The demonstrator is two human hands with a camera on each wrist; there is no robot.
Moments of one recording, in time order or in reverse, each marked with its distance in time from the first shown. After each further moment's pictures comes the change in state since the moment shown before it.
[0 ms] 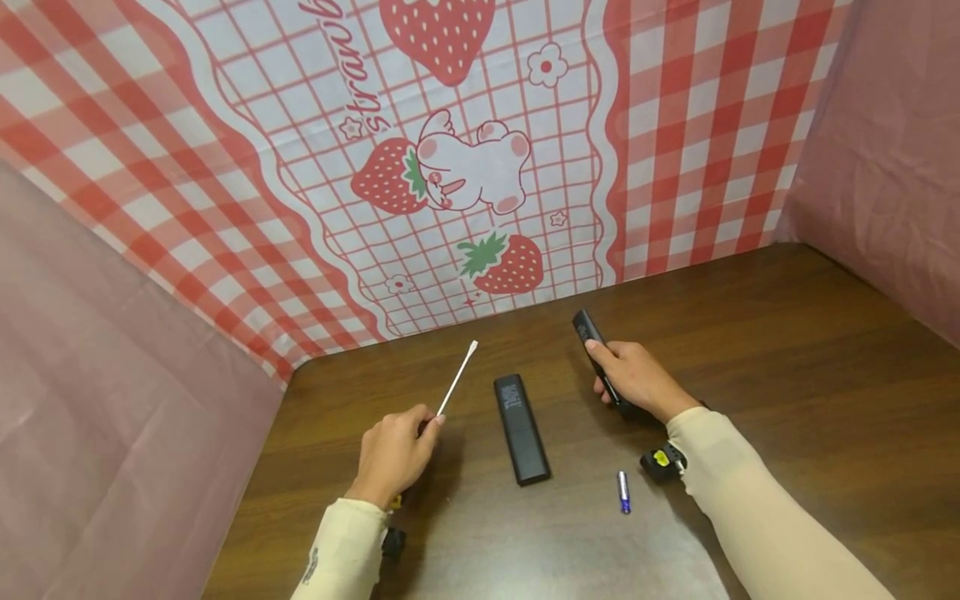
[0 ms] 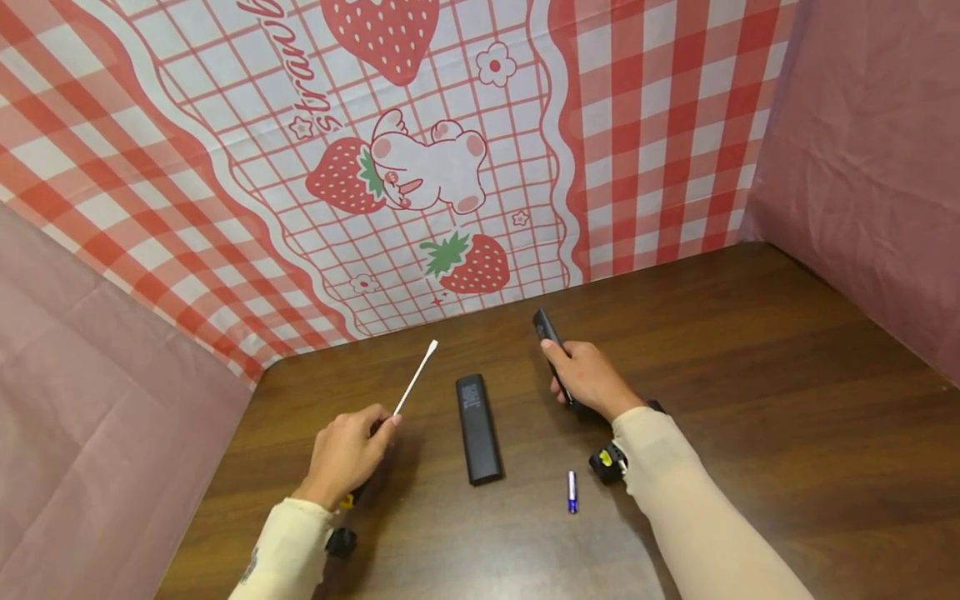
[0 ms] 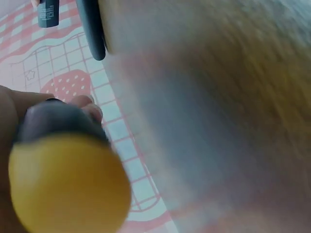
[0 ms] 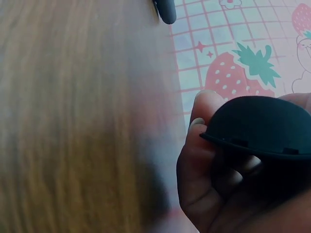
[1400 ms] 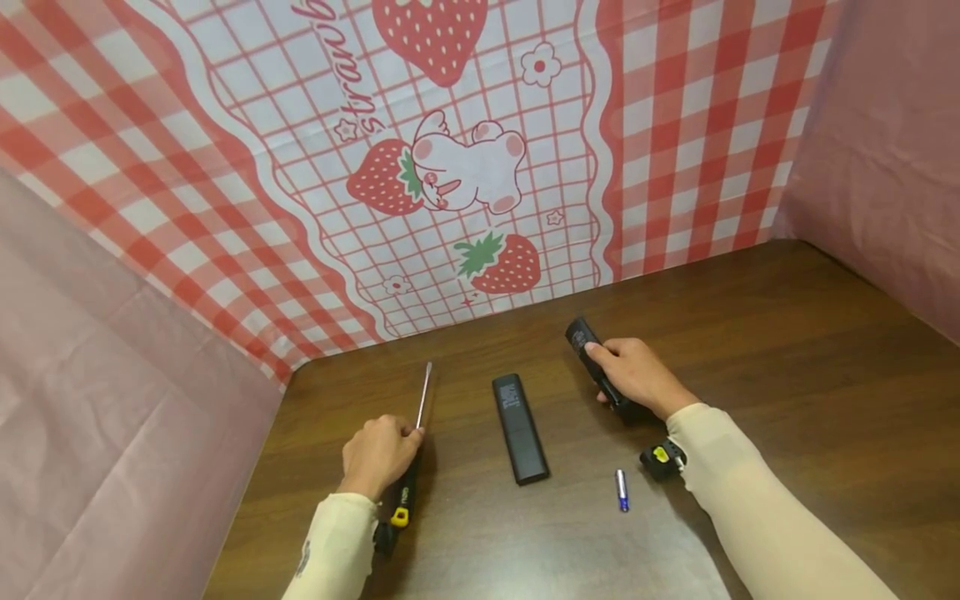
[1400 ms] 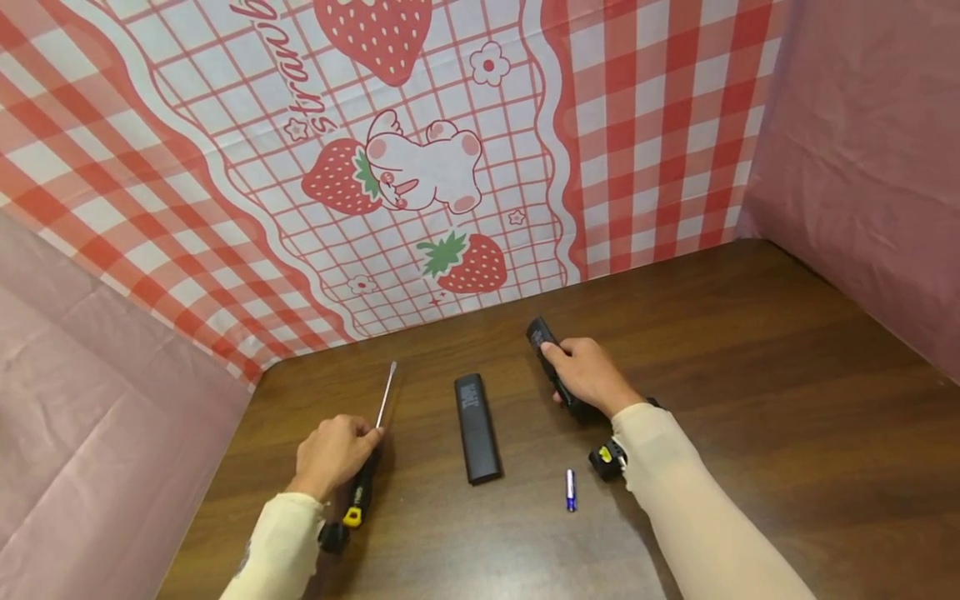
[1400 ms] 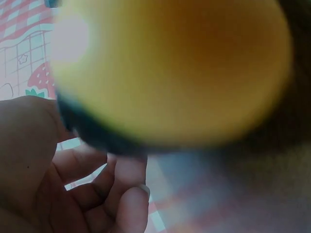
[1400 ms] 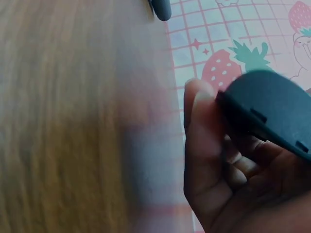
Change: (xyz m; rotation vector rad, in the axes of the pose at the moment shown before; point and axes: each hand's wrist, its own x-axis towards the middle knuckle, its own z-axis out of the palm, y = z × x) left_hand 0.002 -0.017 -0.004 0.104 -0.241 -0.332; right_hand 0.000 0.002 -0.004 0.029 0.007 0.011
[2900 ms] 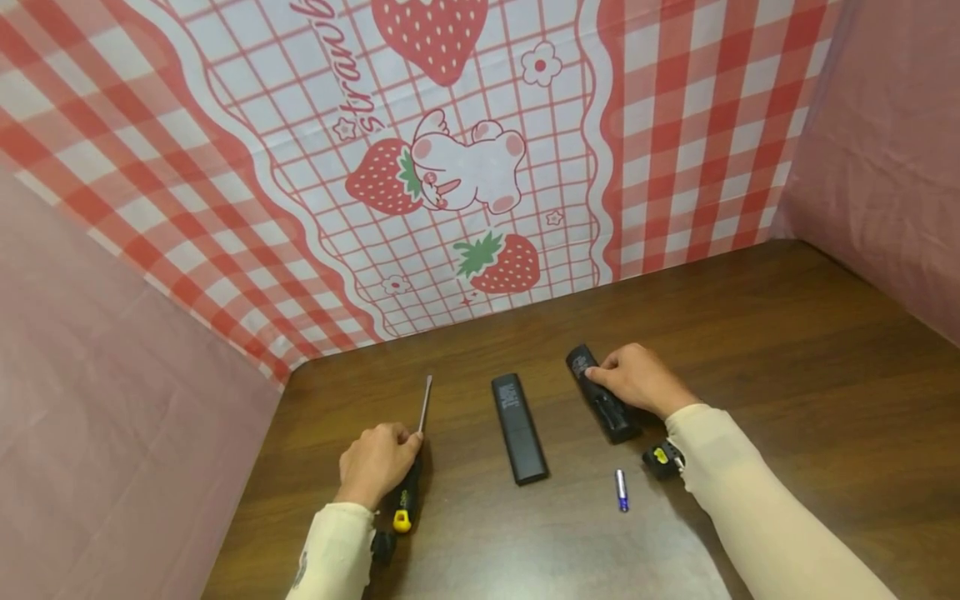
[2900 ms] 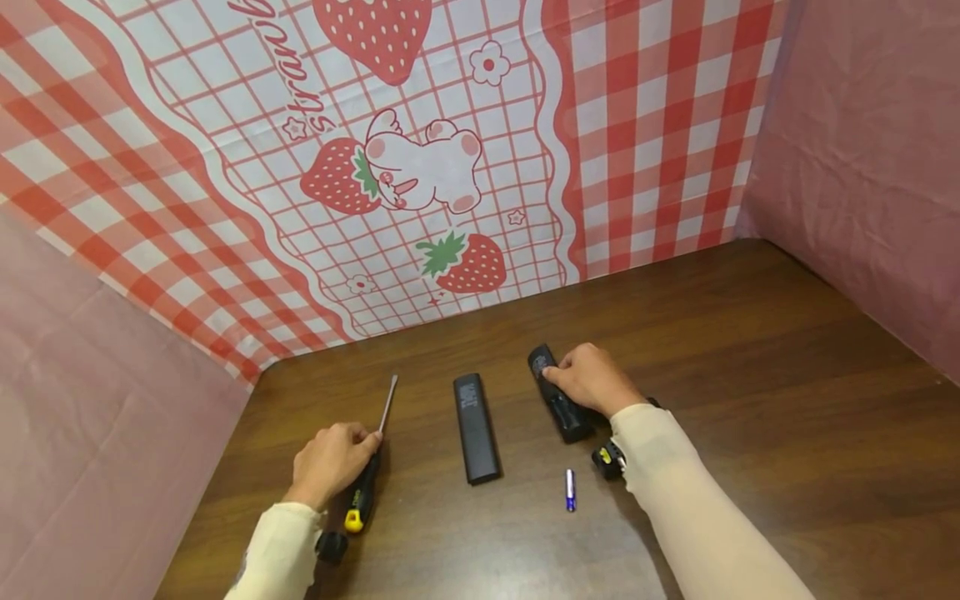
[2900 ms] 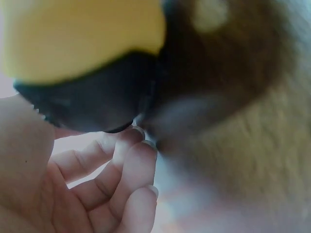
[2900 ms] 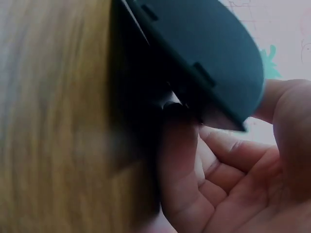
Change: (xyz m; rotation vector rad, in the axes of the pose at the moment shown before) left_hand -0.005 -0.004 0.005 -0.031 -0.044 -0.071; right_hand 0.000 0.000 -0.002 -0.388 -0.018 -0.005
